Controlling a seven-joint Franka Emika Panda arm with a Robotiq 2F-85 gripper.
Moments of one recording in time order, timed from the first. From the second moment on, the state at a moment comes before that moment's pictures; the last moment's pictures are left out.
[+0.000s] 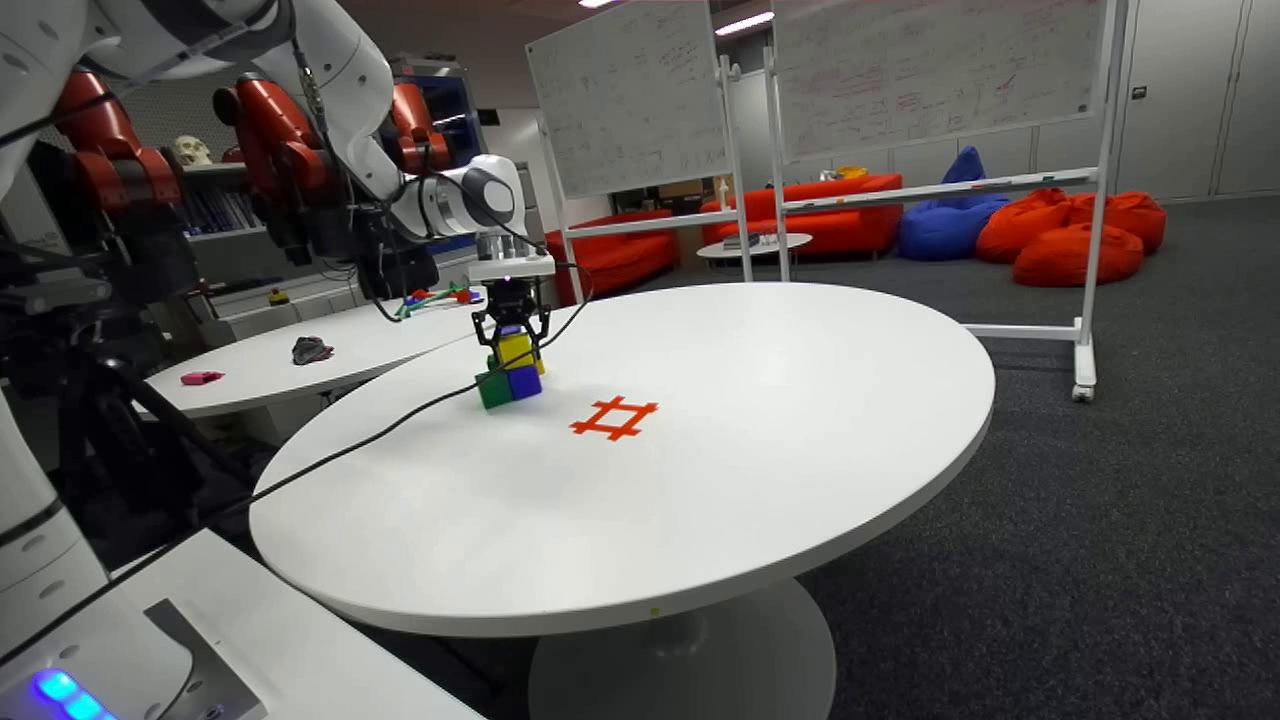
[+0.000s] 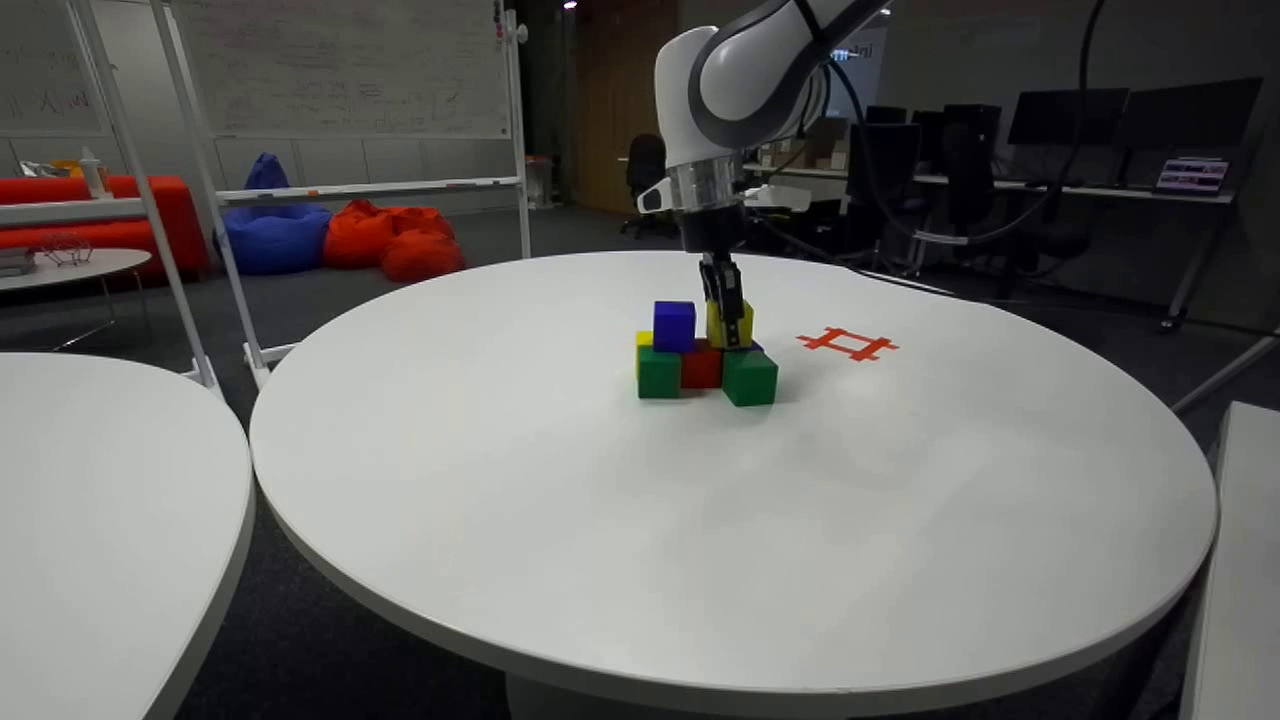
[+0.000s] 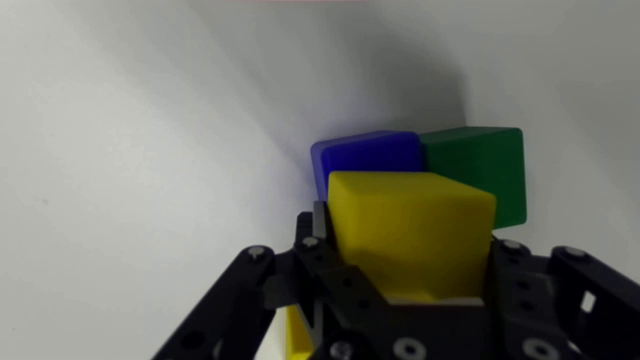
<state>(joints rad) 0.10 0.67 0.15 -1.63 -0.13 2.09 -0.58</state>
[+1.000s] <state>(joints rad) 0.10 0.67 0.15 -1.63 -0.13 2.09 -0.58</state>
